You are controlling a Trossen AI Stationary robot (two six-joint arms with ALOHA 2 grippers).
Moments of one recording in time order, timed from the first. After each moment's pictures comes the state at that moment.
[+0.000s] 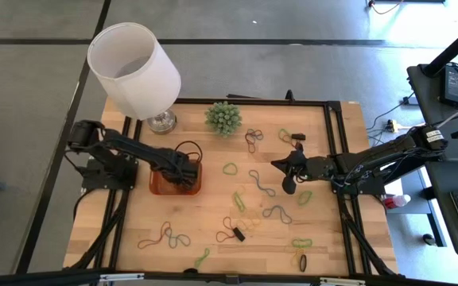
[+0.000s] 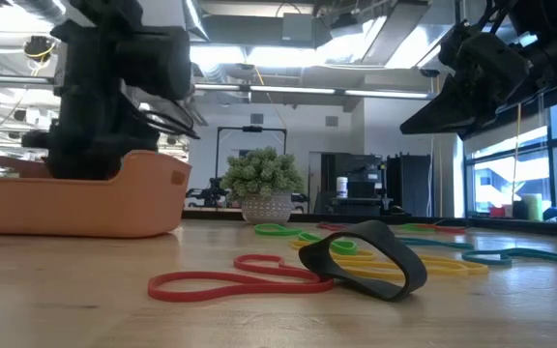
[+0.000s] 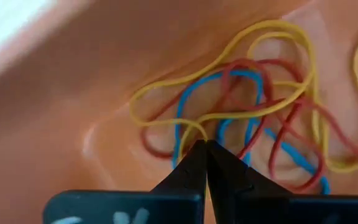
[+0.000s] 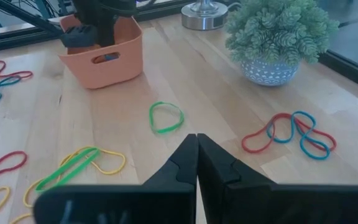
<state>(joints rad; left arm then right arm) -0.08 1.57 0.81 -0.85 -0.10 -1.19 0.21 0.99 0.31 0.26 0.48 0.31</state>
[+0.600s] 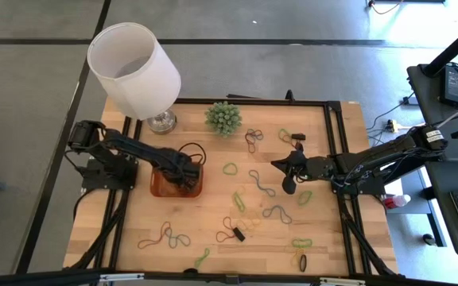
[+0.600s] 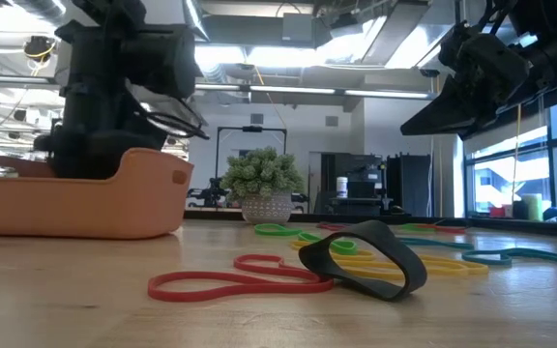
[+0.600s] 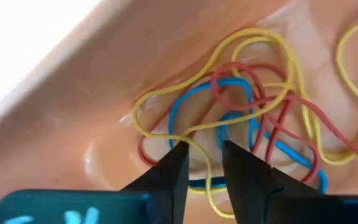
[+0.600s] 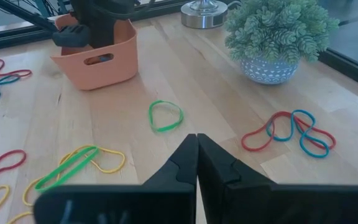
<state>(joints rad) -0.08 1.57 0.84 -0.86 -0.08 -1.07 0.21 0.99 0.31 0.26 0.48 0.31</state>
